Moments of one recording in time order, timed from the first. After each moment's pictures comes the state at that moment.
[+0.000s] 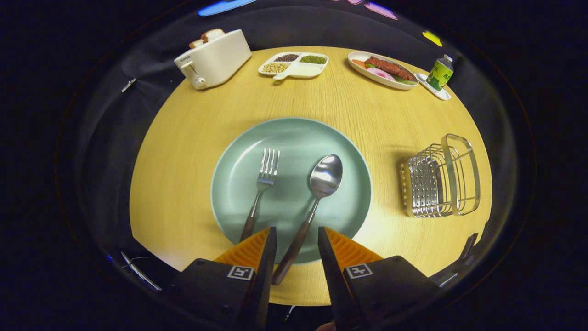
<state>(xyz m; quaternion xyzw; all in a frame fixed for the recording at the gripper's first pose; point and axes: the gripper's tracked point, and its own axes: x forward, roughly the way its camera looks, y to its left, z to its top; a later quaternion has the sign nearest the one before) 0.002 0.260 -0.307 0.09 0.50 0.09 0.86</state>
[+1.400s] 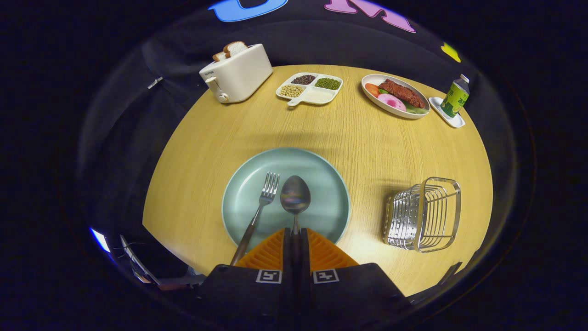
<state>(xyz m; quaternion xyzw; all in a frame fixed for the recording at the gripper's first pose) 0.017 0.227 -0.253 0.08 0.44 0.18 0.87</state>
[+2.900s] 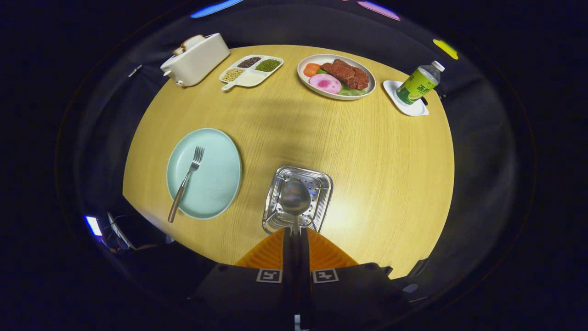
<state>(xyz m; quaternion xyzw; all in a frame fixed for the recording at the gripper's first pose) 0.022 0.044 -0.247 0.00 0.54 0.15 0.83</state>
